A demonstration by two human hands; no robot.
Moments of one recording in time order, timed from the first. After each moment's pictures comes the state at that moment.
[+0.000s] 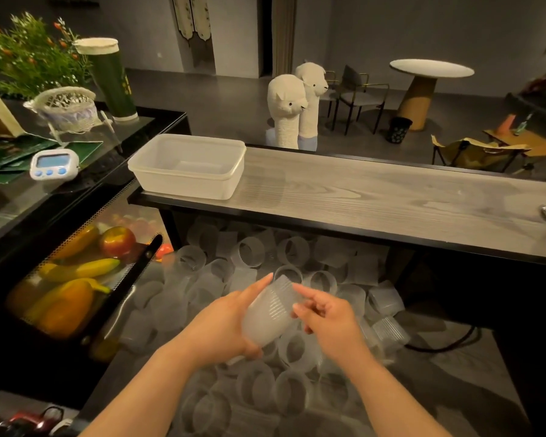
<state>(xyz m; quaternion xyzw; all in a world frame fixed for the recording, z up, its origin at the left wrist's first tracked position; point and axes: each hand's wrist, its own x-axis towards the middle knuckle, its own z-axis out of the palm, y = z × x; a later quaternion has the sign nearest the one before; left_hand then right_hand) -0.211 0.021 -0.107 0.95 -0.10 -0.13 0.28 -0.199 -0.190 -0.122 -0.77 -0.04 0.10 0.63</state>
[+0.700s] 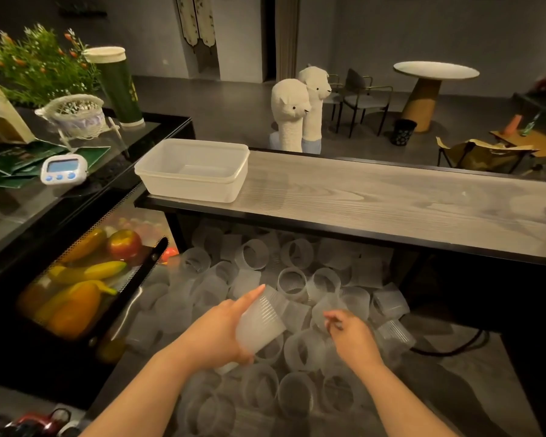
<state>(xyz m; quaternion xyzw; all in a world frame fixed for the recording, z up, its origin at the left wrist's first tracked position) -0.215 0.032 -0.121 0.95 -0.06 -0.17 0.23 -0.175 -0.227 -0.200 -0.90 0.11 0.11 0.41</state>
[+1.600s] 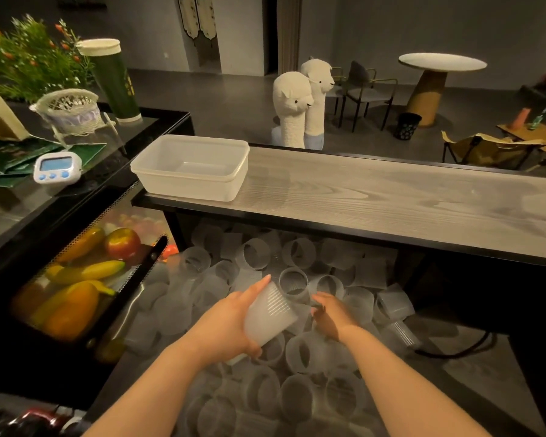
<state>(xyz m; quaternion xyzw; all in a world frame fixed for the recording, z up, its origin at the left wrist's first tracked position) -0.198 0.023 -0.120 0.95 -0.05 -0.16 0.26 -0.116 -0.205 -0.216 -0.91 0.00 0.20 0.37</state>
